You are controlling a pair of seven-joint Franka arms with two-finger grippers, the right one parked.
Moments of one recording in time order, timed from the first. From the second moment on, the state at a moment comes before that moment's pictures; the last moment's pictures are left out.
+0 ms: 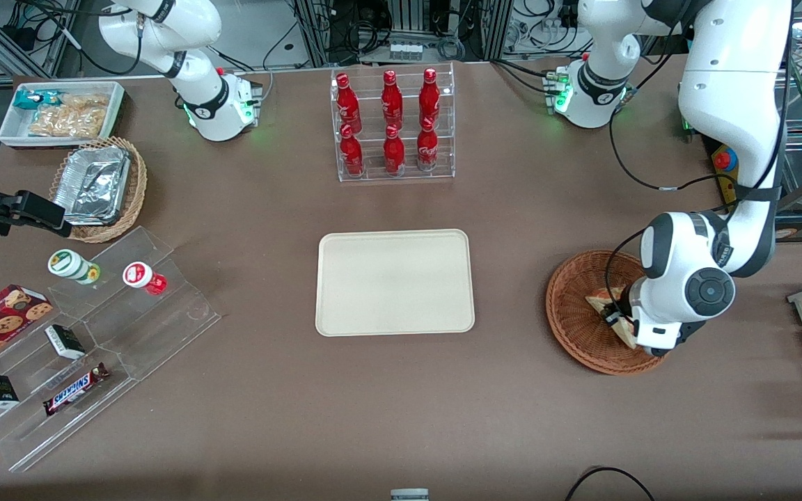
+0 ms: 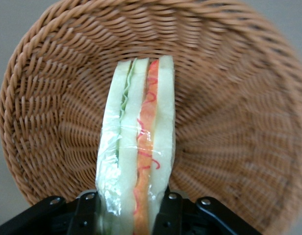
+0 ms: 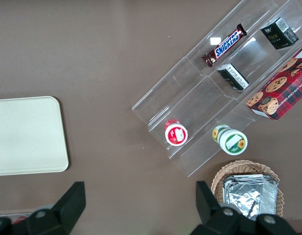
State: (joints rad) arm -0.15 0.52 0.02 -1.76 0.00 2.08 -0.71
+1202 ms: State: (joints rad) arm -0.73 0.86 -0.10 -1.22 -0.01 1.97 -0.85
